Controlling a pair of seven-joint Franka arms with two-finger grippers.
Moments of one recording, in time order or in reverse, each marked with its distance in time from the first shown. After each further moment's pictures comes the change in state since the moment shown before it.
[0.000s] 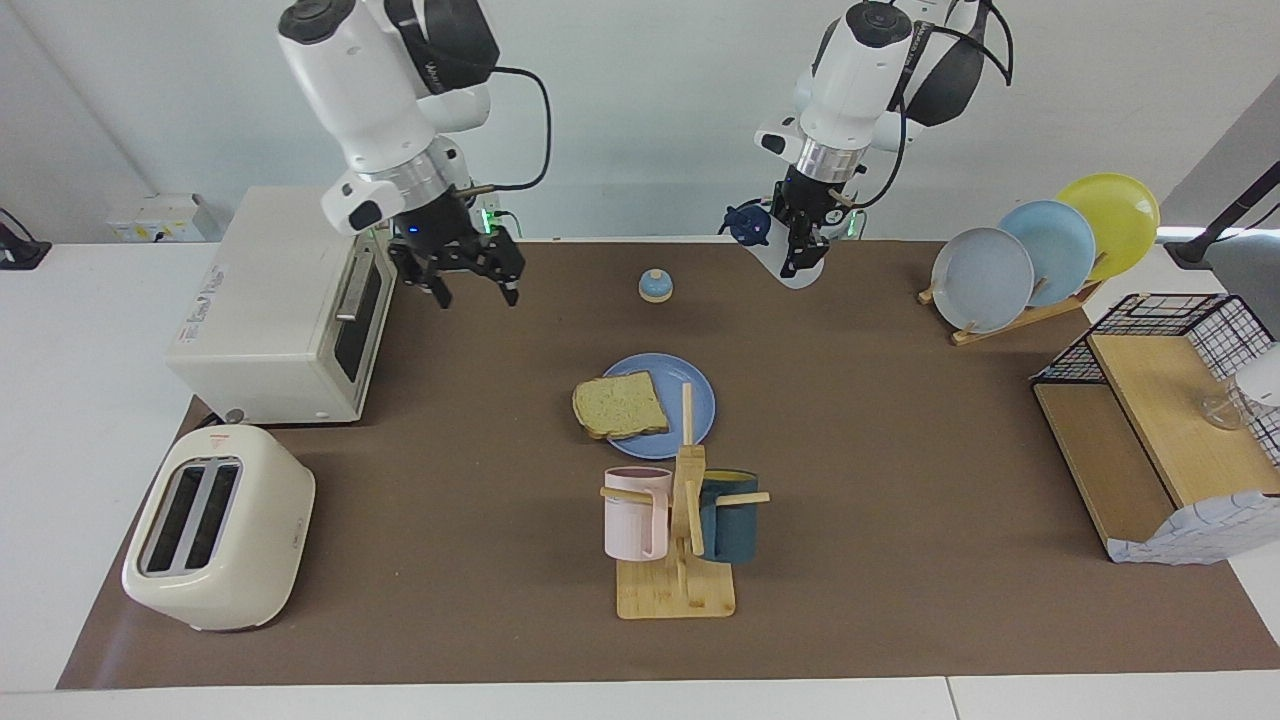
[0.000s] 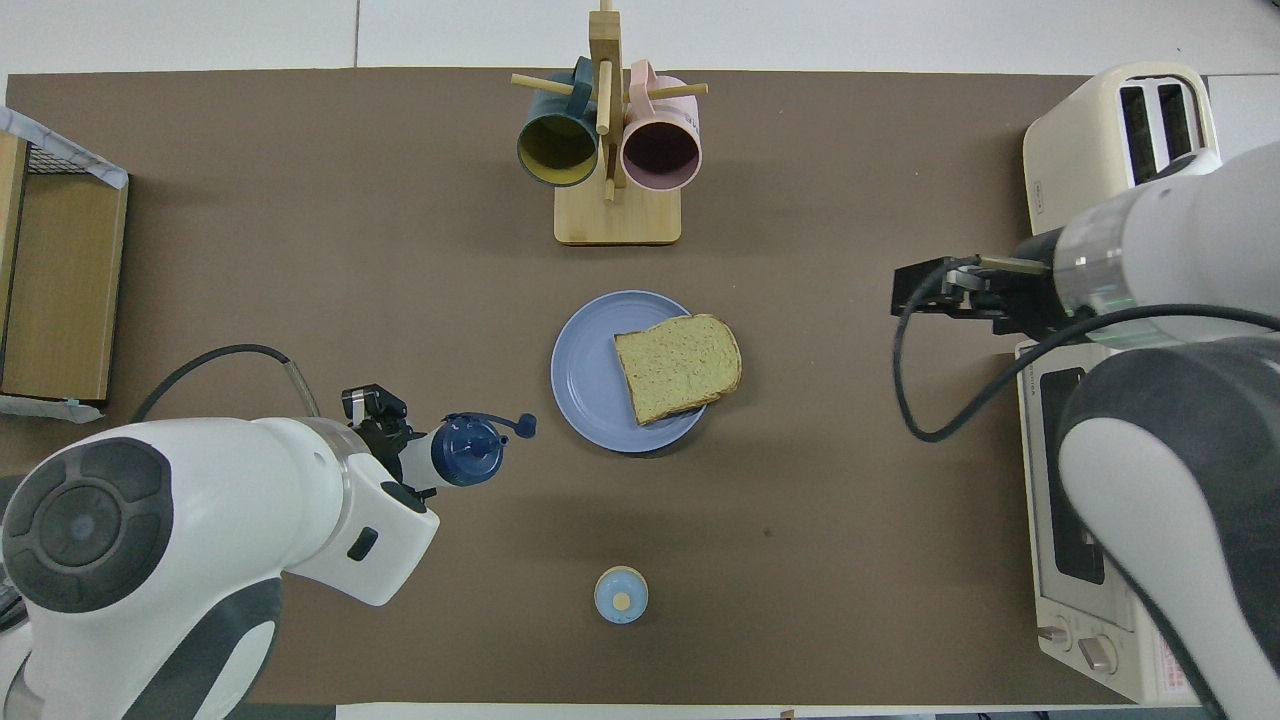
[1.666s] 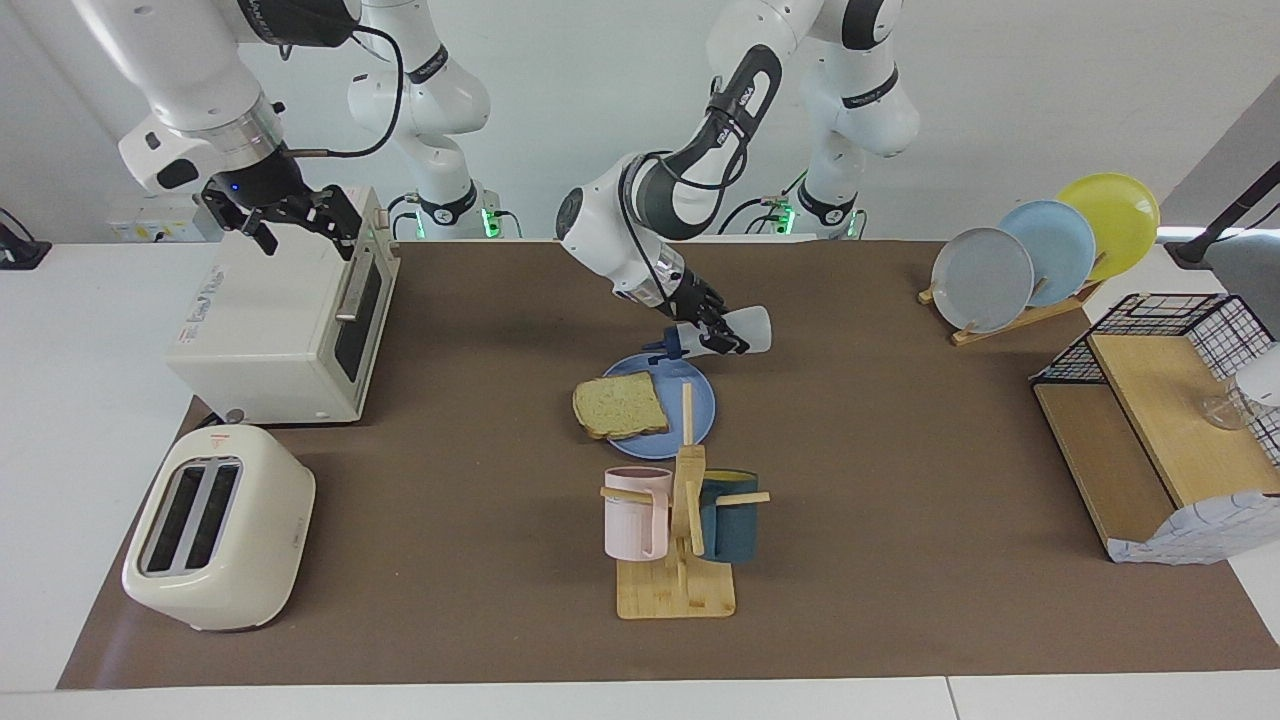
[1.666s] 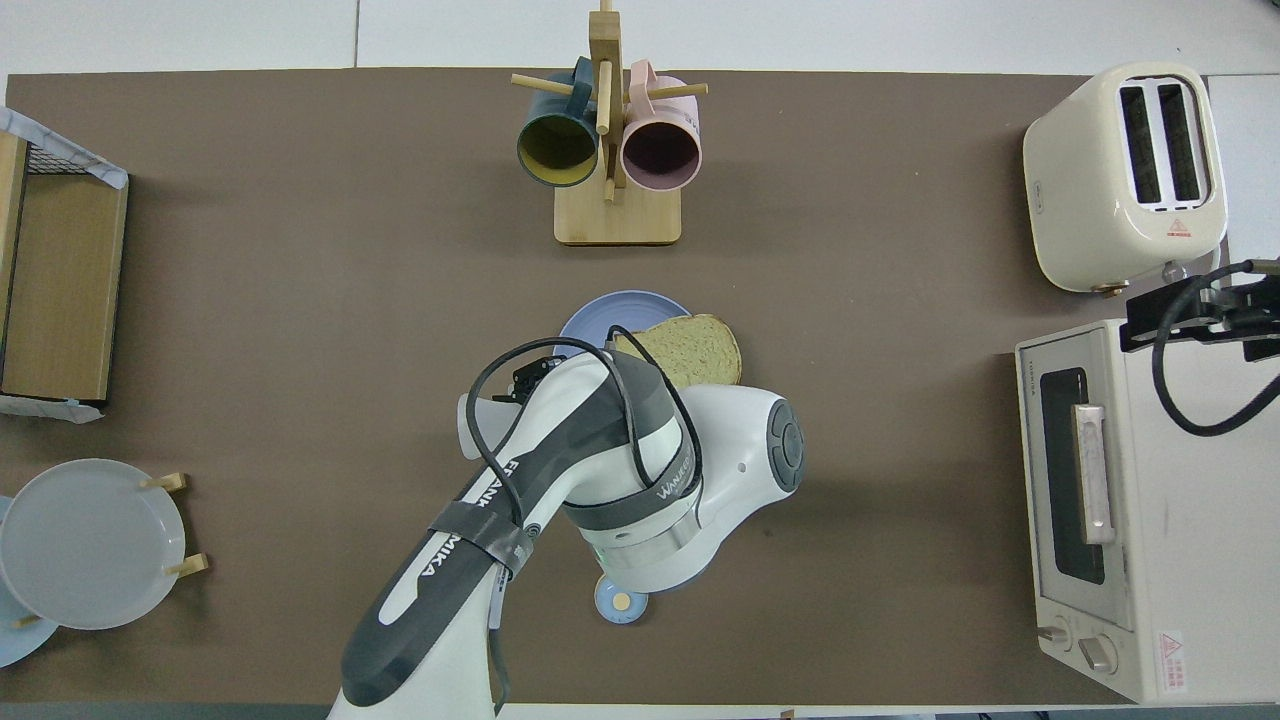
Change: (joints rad) left arm -0.278 0.728 -0.043 0.507 0.519 -0.459 -0.388; right arm -0.019 0.023 -0.130 0.184 -0.153 -0.304 -0.167
